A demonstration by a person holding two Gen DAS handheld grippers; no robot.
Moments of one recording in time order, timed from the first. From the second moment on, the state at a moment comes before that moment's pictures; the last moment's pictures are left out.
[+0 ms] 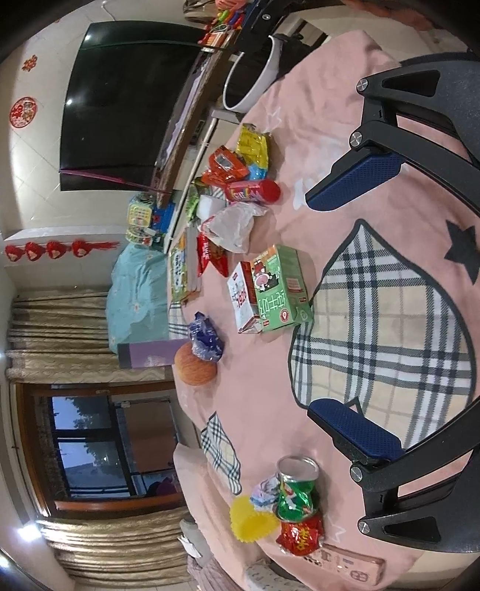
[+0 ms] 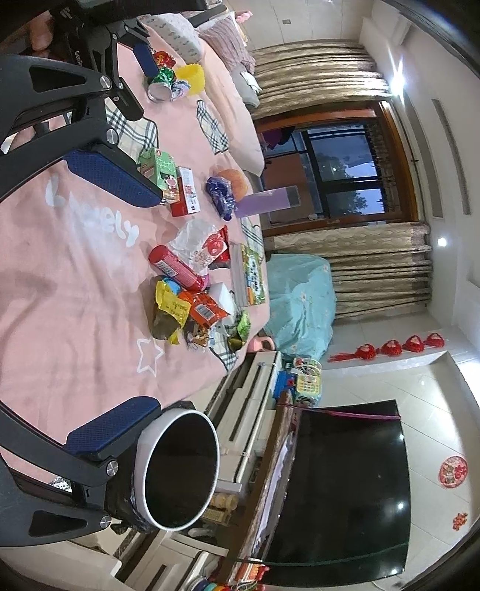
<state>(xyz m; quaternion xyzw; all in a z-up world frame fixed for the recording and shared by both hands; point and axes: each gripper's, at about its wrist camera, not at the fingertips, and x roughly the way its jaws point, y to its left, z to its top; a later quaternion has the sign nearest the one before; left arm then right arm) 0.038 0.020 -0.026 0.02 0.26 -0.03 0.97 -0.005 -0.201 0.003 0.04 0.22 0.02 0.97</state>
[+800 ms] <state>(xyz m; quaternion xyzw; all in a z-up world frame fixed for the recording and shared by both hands) 0.160 0.032 -0.061 0.12 0.36 -0.12 0.92 0.082 -0.204 -0.038 0.06 0.33 0.05 0.94</state>
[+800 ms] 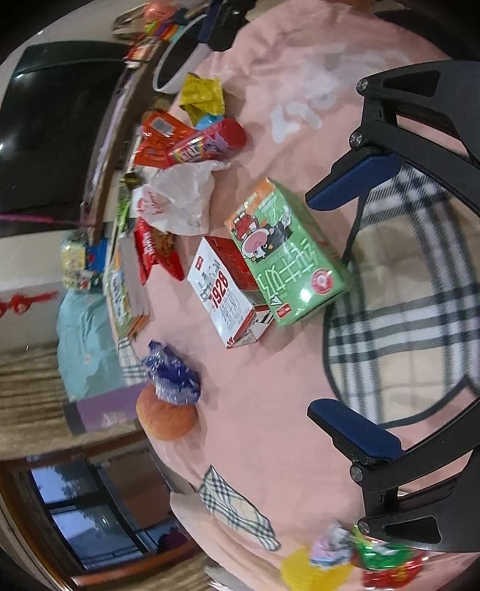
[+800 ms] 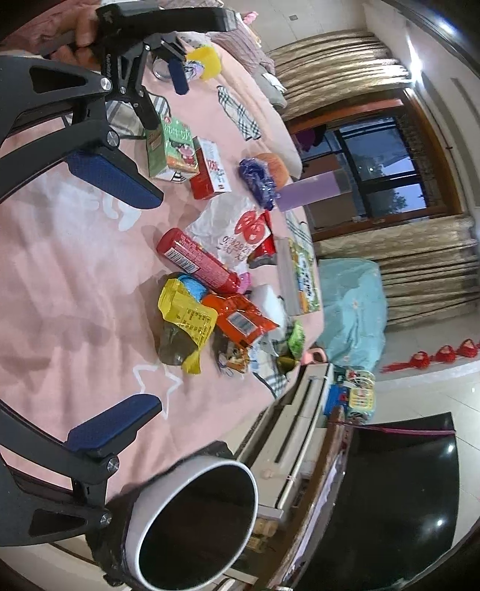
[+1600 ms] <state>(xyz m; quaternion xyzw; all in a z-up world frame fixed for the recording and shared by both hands) 0.145 -0.018 -0.067 0.15 0.37 -0.21 0.89 0.111 -0.219 -0.055 0.09 0.36 0.08 0.92</state>
